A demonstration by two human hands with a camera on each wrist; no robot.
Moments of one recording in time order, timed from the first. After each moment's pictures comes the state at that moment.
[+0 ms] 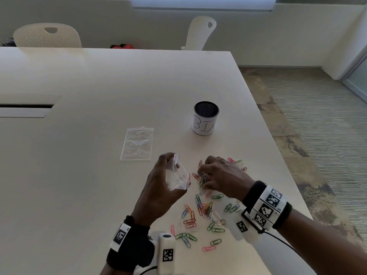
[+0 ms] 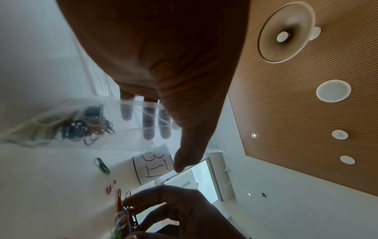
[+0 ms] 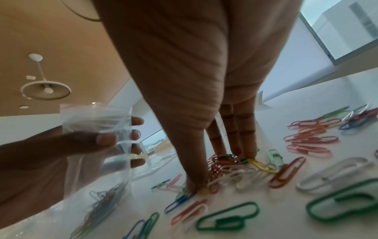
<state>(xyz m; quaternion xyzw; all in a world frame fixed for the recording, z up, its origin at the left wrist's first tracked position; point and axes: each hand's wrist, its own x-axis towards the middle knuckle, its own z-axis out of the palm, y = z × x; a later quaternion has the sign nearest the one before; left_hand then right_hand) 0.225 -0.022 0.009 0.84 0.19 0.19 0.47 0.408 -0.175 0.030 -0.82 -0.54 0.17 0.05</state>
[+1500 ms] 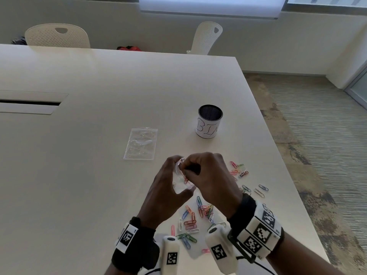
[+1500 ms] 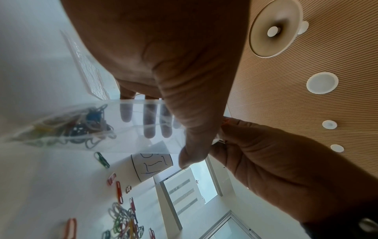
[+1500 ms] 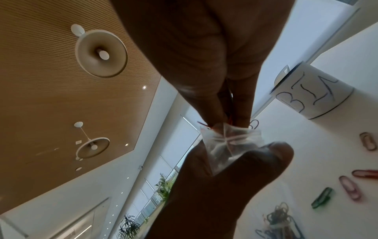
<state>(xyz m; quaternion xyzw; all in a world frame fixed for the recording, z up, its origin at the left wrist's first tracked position) 0.227 -0.034 0.008 0.84 0.17 0.21 0.46 0.336 -0.149 0.089 -0.79 -0.44 0.14 0.41</state>
